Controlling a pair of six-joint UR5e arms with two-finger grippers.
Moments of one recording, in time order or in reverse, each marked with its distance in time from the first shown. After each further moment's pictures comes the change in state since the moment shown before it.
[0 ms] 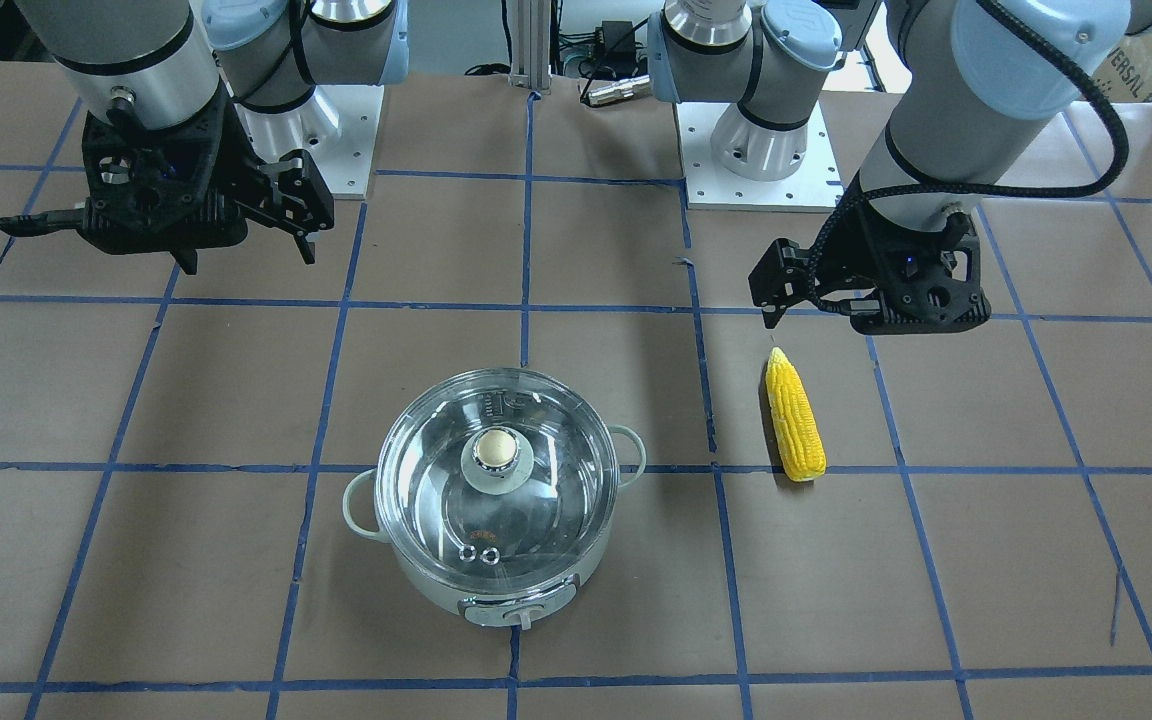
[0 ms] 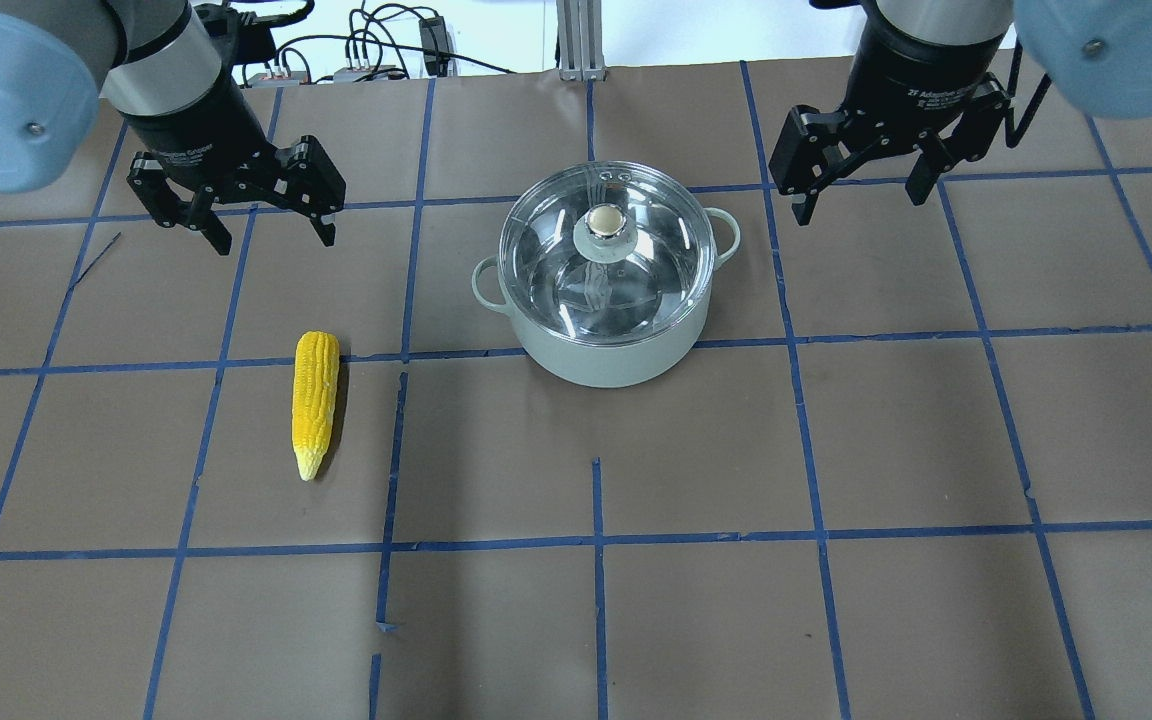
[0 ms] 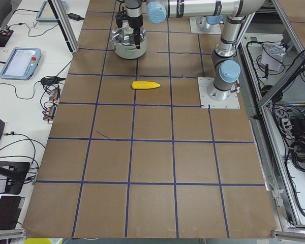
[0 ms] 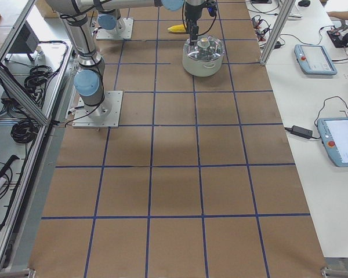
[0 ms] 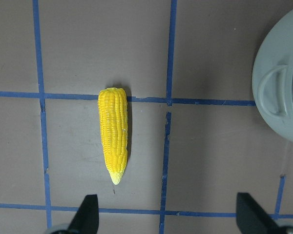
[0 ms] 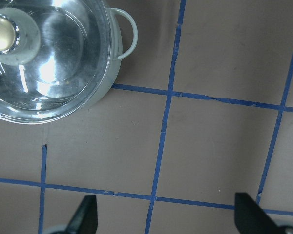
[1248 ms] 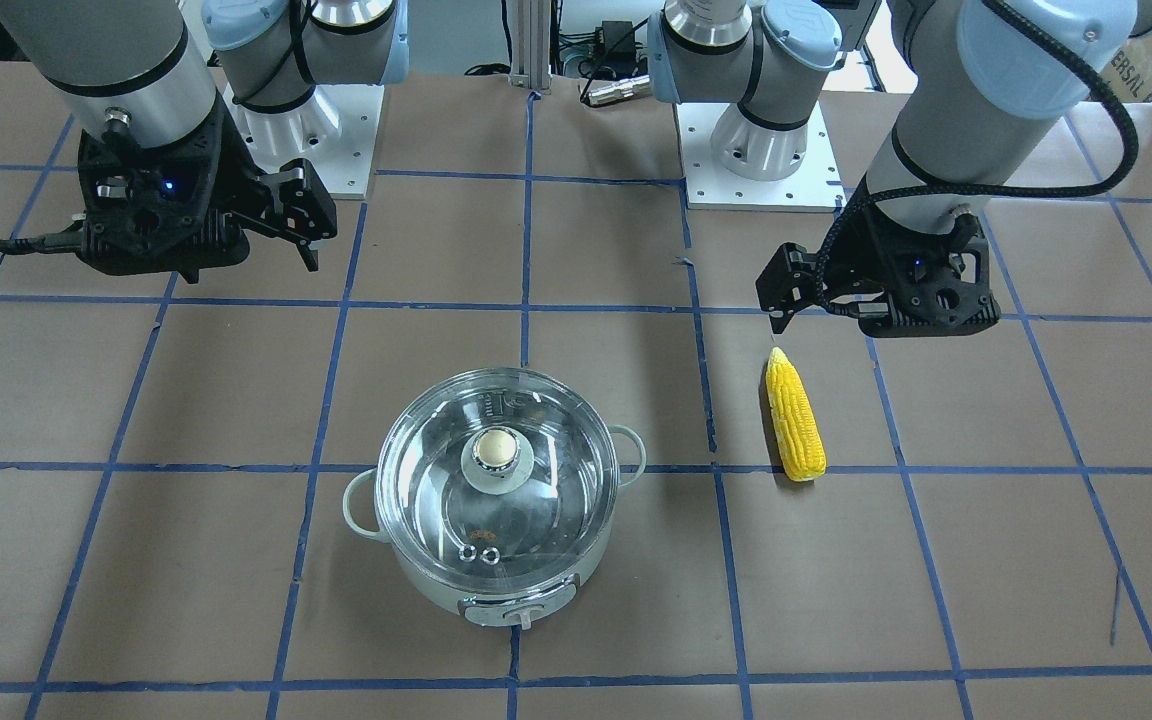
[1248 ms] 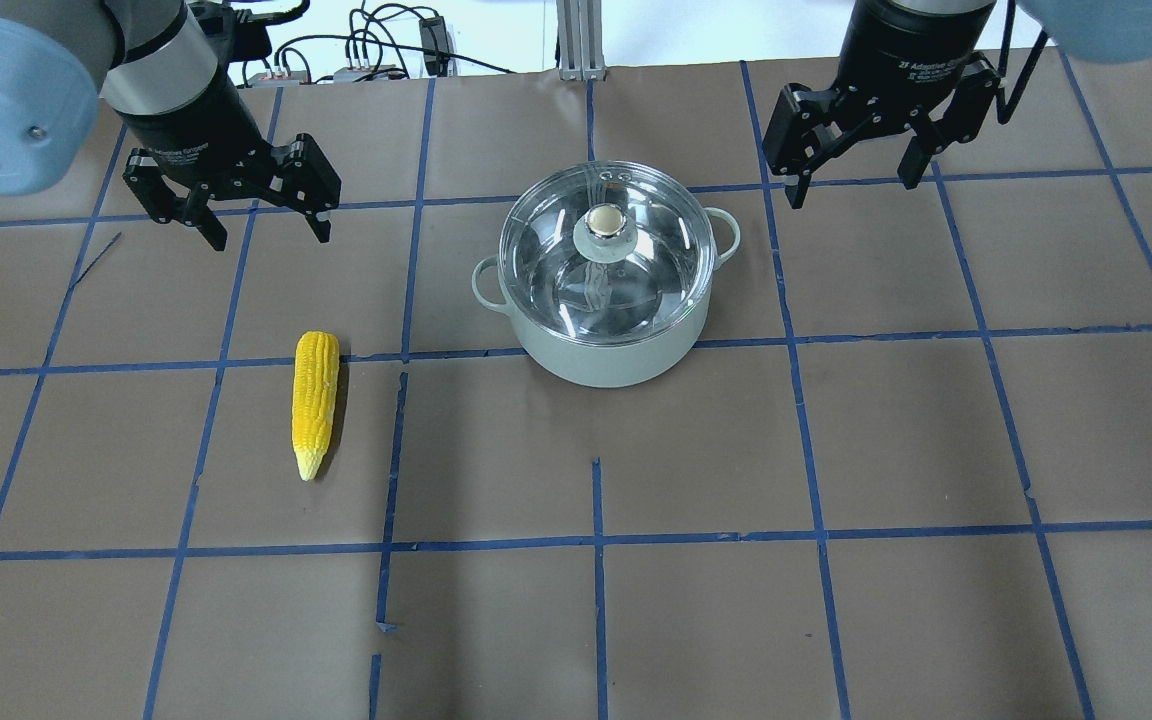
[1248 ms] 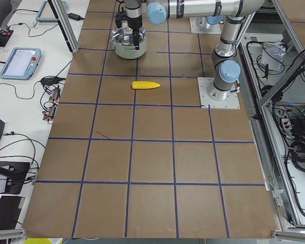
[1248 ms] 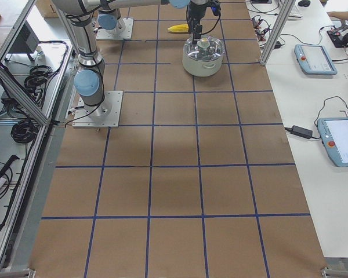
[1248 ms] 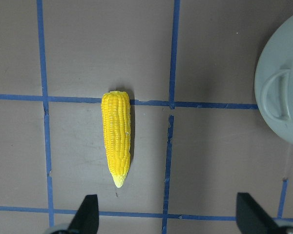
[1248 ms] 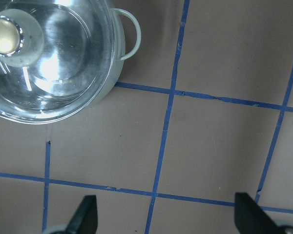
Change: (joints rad) left arm 0.005 0.000 -0.007 0.027 0.010 0.010; right arm 0.014 0.058 -0.074 0.026 0.017 0.035
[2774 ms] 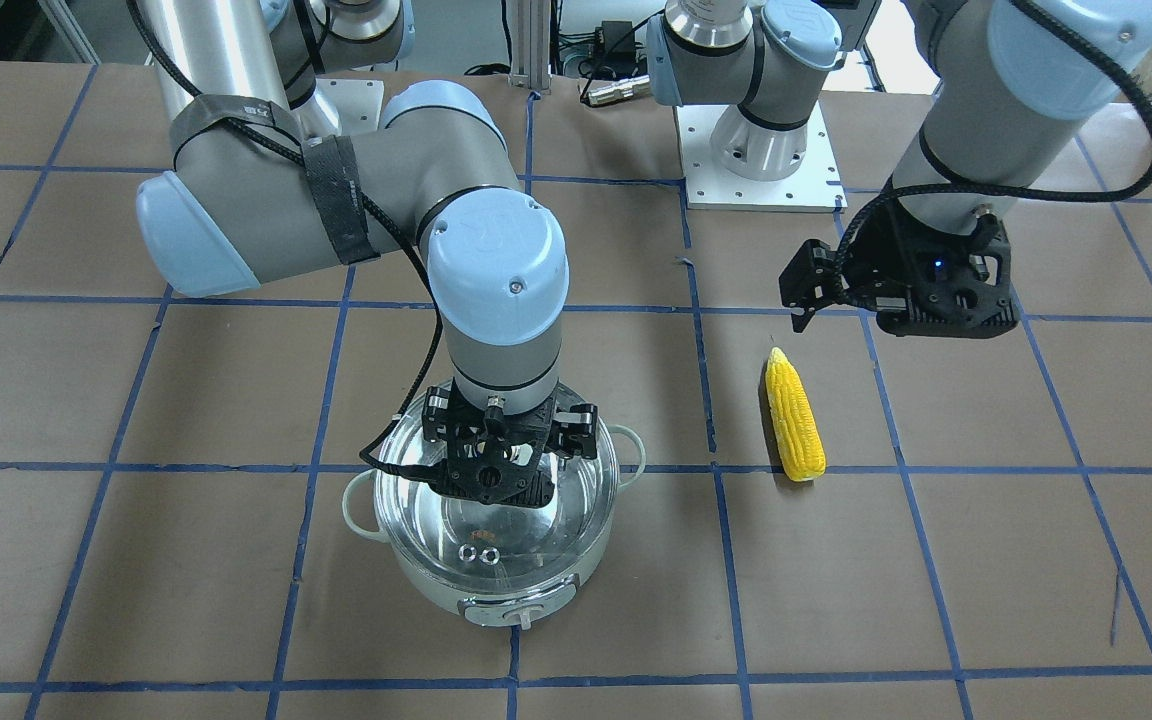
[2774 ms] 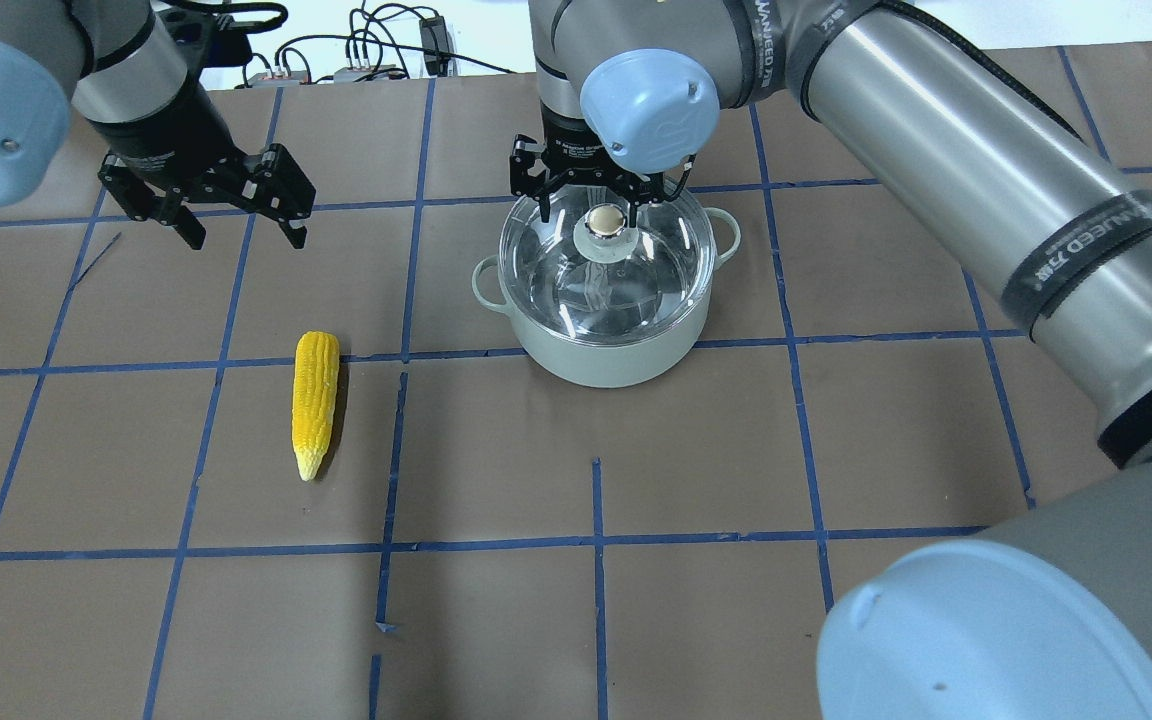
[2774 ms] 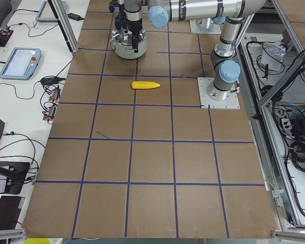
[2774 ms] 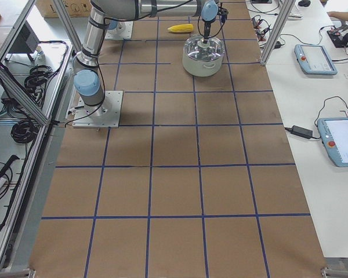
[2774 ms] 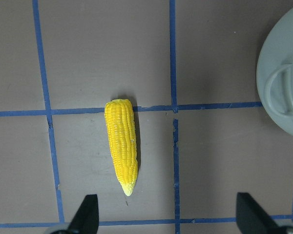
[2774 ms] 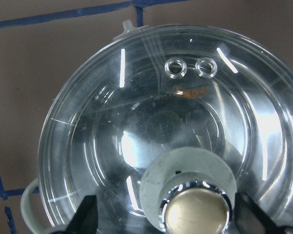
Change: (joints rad) left arm 0.071 0.019 -0.034 0.023 -0.002 0.157; right arm 0.283 0.408 -0.156 -0.303 0.009 0.537
